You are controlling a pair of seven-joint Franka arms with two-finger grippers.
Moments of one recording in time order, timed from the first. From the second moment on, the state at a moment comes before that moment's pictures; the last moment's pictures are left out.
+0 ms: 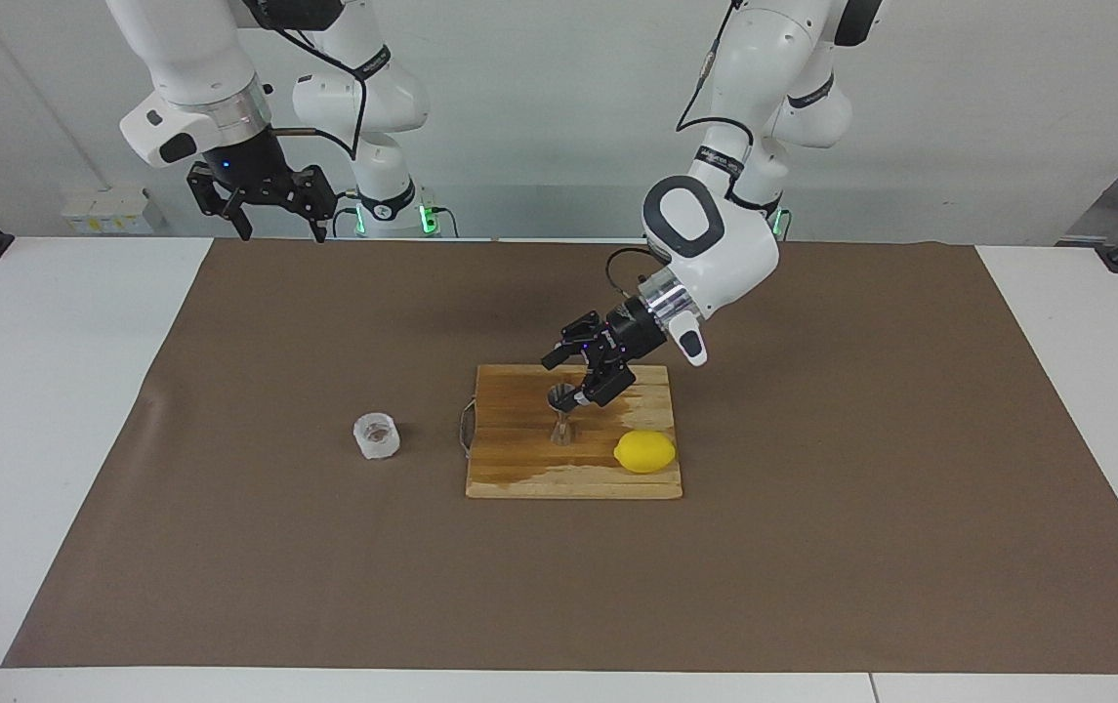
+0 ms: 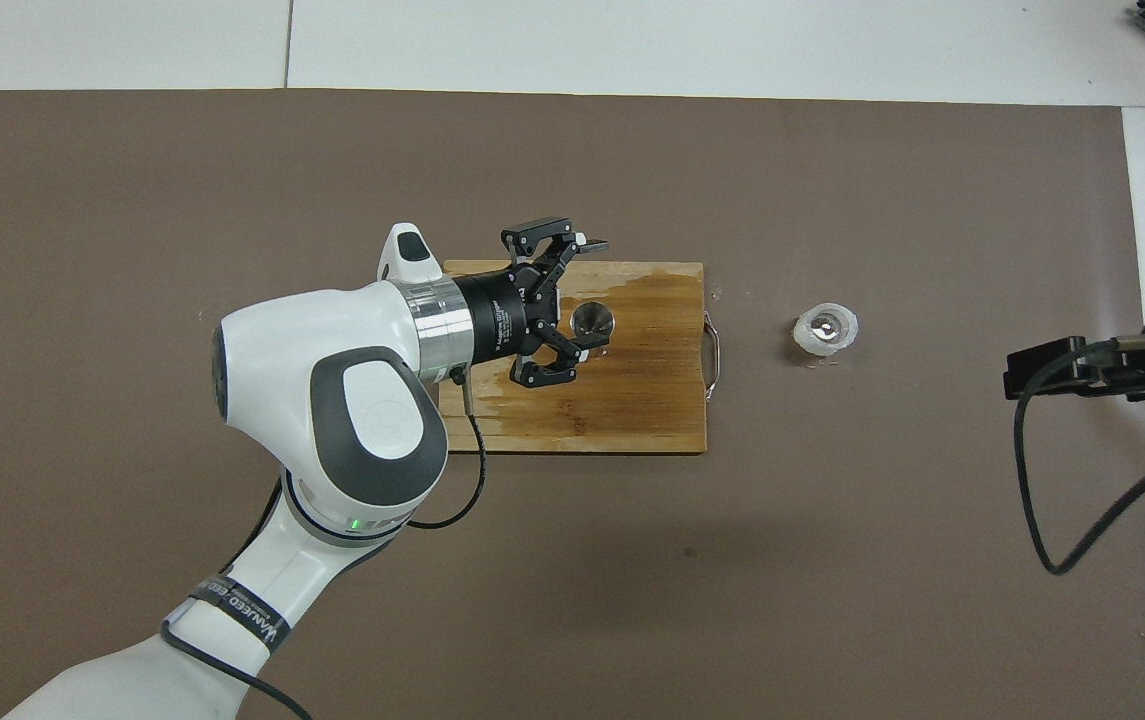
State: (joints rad) left arm -0.52 0.22 -0.08 -1.89 -1.33 2.57 -0.83; right arm 0.00 -0.11 0.05 -1.67 -0.01 1.49 0.09
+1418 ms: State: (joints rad) left arm -0.17 0.02 -0.07 -1.74 -0.15 1.84 -0.29; right arm -0.31 -0.01 0.05 -2.08 0.40 1.94 -1.74
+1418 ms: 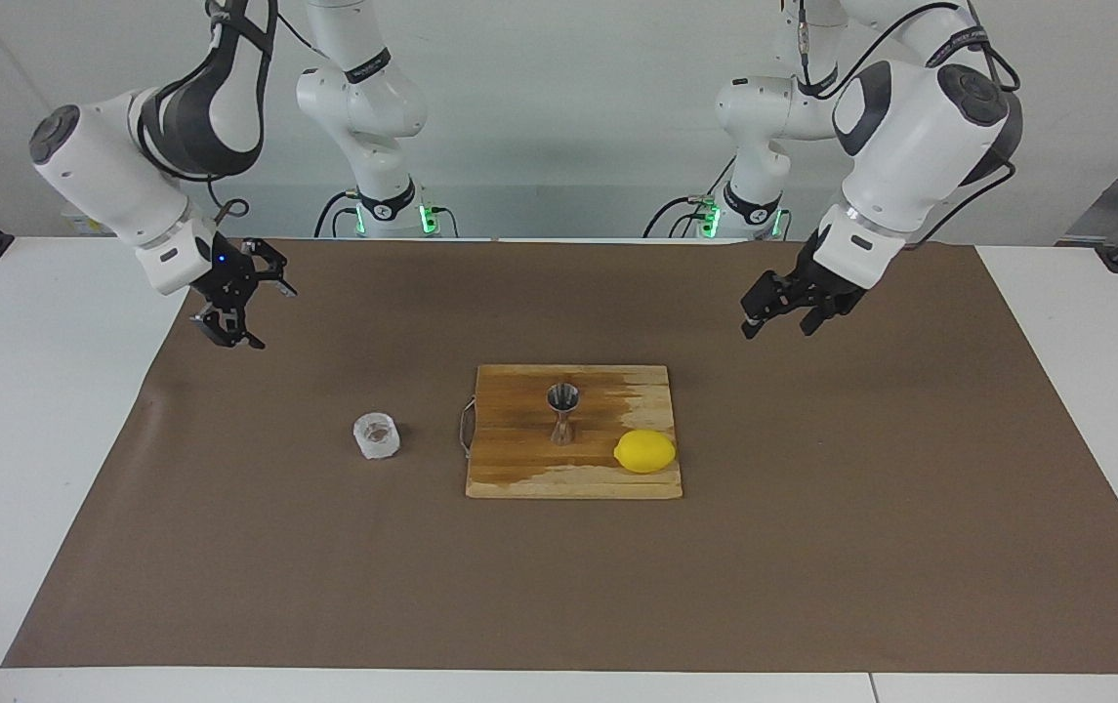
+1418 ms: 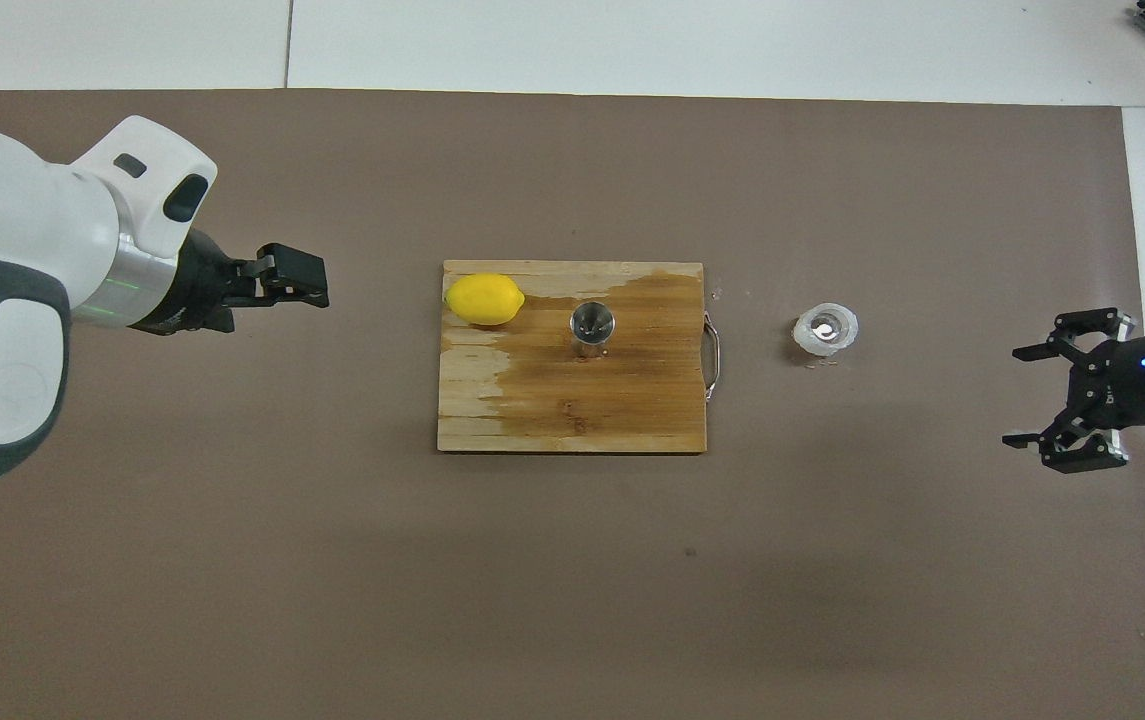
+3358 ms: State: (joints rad) left arm -0.02 0.00 -0.06 -1.58 -0.01 1.55 0.05; right arm -0.27 0.40 0.13 -2.01 0.99 2.10 -2.22
